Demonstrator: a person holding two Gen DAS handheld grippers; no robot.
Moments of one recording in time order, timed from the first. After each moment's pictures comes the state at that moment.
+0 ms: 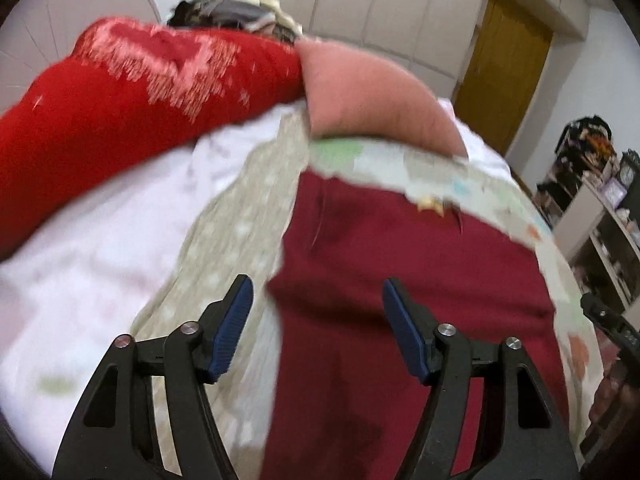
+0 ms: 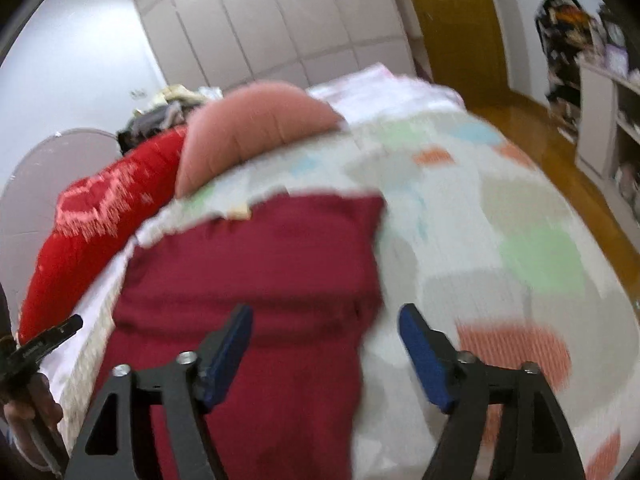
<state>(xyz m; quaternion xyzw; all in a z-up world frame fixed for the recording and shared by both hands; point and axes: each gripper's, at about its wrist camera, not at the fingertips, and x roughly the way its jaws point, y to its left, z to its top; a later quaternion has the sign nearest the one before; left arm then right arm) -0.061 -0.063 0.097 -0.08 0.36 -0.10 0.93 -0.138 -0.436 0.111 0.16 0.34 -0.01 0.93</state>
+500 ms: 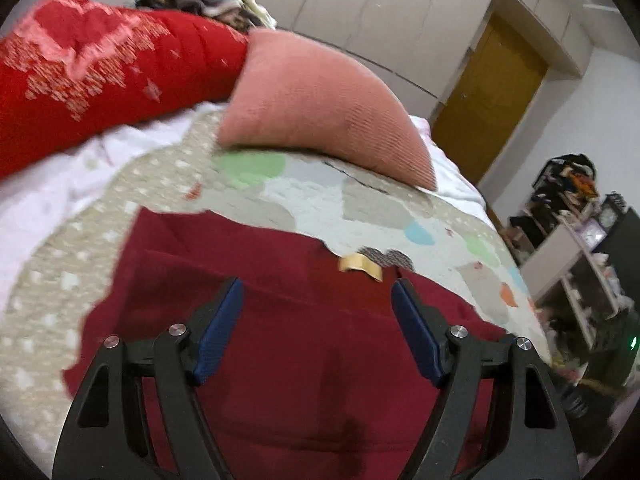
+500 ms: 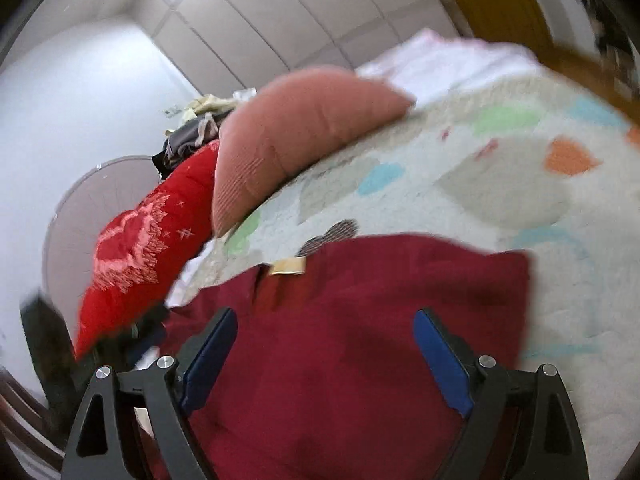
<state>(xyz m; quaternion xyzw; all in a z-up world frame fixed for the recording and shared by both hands) 0.041 -0.164 0.079 -0.17 0.36 -0.15 0.91 -0.010 -0.438 0.077 0.23 0.33 0.08 0.91</state>
